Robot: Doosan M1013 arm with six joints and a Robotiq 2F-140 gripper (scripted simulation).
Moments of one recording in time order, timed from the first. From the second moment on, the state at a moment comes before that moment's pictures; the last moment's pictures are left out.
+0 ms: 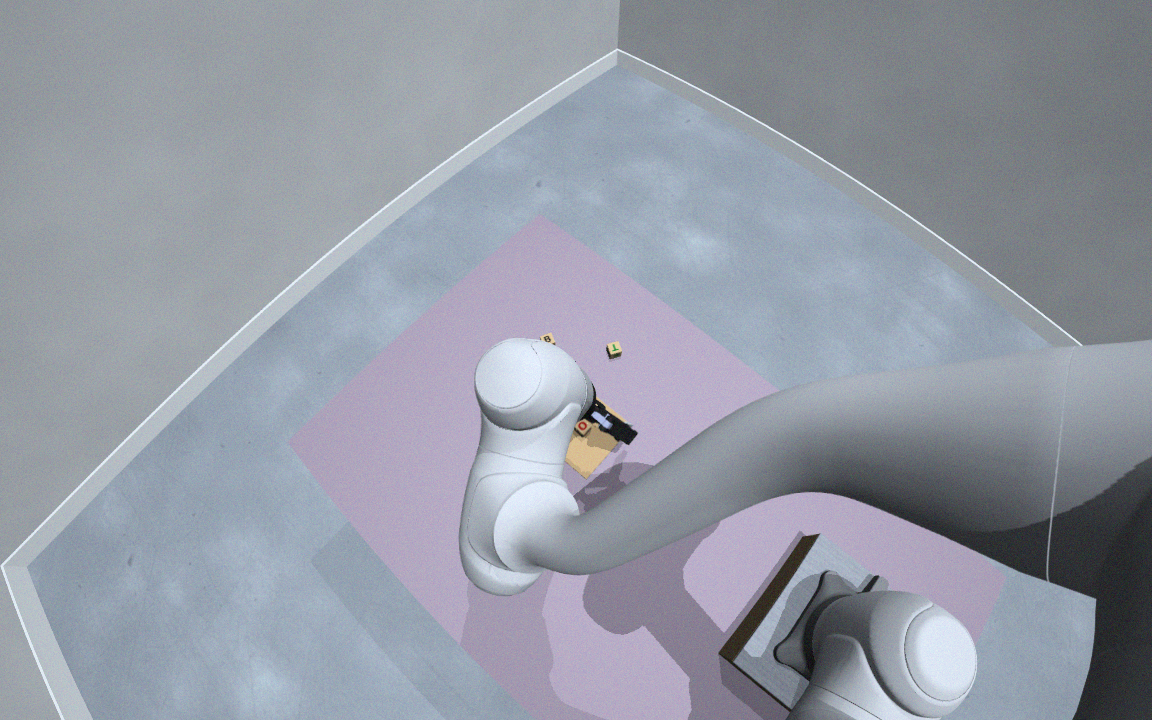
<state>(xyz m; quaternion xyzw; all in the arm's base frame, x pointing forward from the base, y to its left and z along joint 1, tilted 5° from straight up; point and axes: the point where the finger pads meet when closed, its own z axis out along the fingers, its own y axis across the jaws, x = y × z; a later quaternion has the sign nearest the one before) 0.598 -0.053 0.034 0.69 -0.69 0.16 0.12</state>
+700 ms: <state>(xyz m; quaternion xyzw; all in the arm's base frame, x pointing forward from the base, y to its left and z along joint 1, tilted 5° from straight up) 0.622 -0.051 0.104 0.82 -0.55 0.10 0.14</state>
